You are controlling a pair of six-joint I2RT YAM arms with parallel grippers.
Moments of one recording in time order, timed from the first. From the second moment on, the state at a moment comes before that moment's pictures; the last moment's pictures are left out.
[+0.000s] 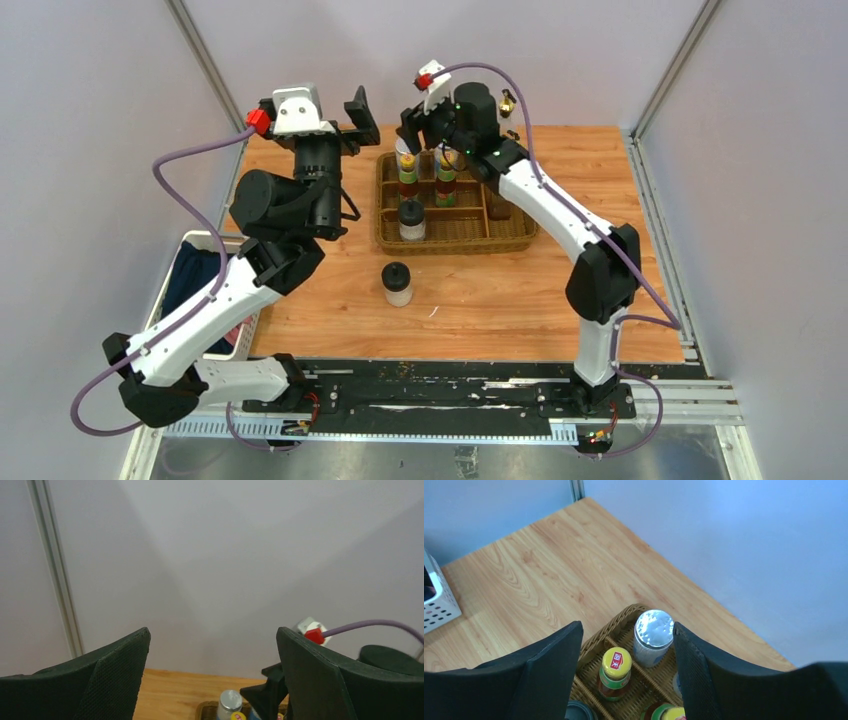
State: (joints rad) left arm -0.90 1.13 1.38 0.43 -0.82 0.39; right arm 0.61 1.93 1.84 -0.05 -0.20 -0.12
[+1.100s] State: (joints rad) left arm -0.78 1.05 1.03 -0.30 -0.65 -0.30; right arm 0.40 1.40 1.80 -0.42 0.18 -0.20
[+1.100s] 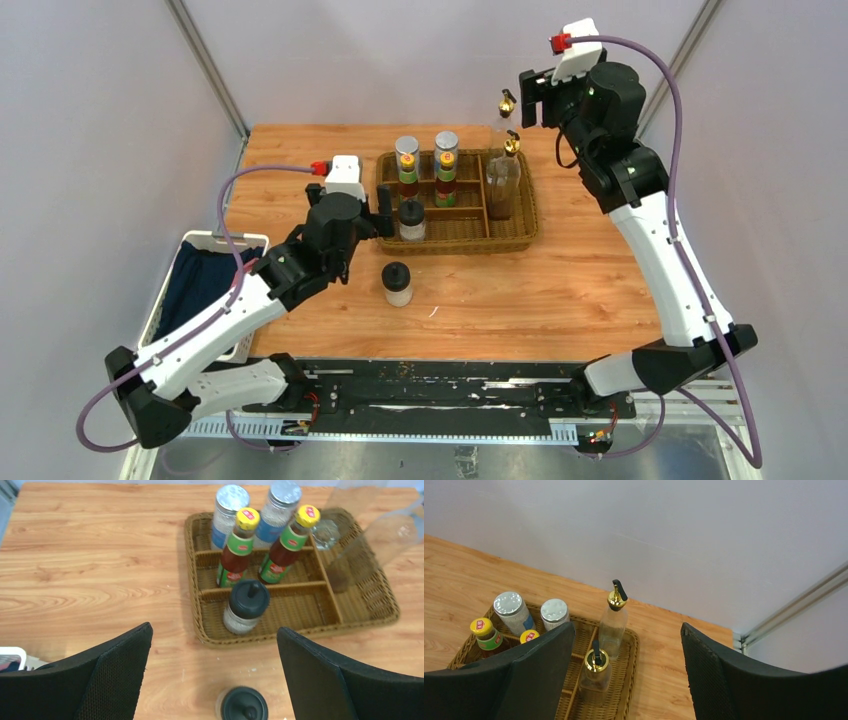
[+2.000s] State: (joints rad) left arm -1.13 0.92 0.81 -0.46 -0.67 -0.30; right arm 0.40 1.34 1.72 -0.46 0.19 -0.17
